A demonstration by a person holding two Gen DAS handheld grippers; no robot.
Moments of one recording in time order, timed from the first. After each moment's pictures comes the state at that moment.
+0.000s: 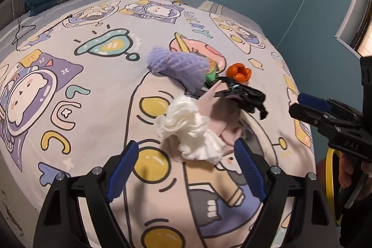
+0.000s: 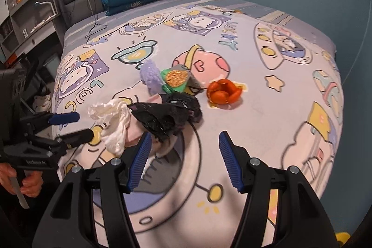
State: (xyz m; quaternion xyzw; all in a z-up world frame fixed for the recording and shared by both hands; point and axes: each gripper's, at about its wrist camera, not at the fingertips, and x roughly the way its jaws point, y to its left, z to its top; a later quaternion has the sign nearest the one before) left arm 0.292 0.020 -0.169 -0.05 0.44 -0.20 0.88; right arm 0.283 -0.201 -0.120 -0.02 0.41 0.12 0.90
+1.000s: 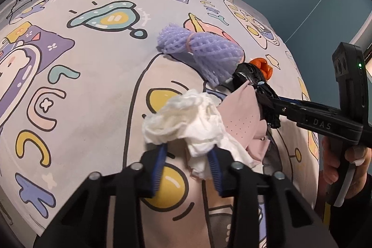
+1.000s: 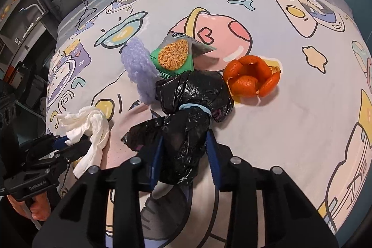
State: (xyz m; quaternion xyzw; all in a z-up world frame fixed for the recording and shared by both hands) left arm 0.340 0.027 -0.207 -0.09 0.49 -0.20 0.84; right arm 0.375 -0.190 -0.182 0.04 0.51 0.13 0.85
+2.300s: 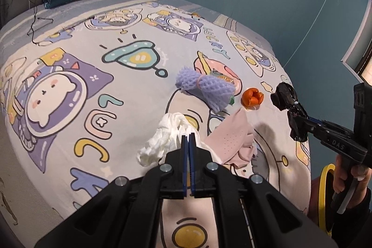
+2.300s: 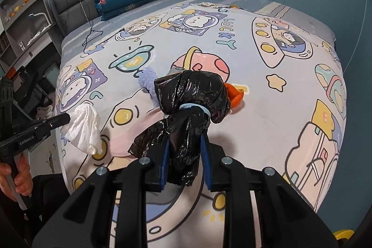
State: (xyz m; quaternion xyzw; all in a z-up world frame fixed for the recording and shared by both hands) left arm 0.295 0.073 -0.136 -0.09 0.42 -0.17 0.89; right arm 0.295 -0.207 -0.108 0.02 0.42 0.11 0.90
